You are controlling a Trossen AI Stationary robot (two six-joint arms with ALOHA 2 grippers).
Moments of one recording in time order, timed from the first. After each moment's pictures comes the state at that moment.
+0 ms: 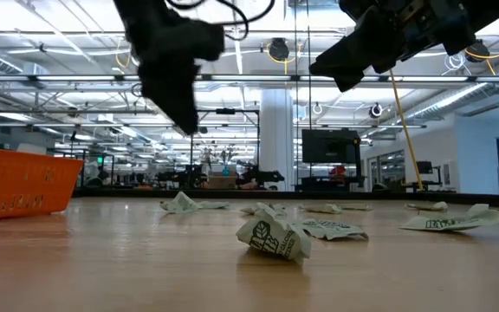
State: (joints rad) left arm -0.14 1.65 1.20 -0.71 -0.23 -0.49; right arm 0.07 1.22 0.59 0.26 -0.13 0.01
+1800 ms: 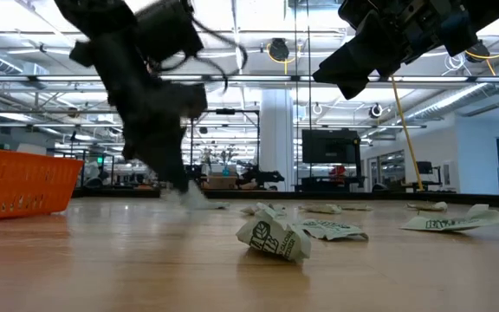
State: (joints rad) left arm -0.08 1.64 0.84 -0.23 -0.08 -0.61; right arm 0.07 1.22 0.59 0.22 -0.13 0.10
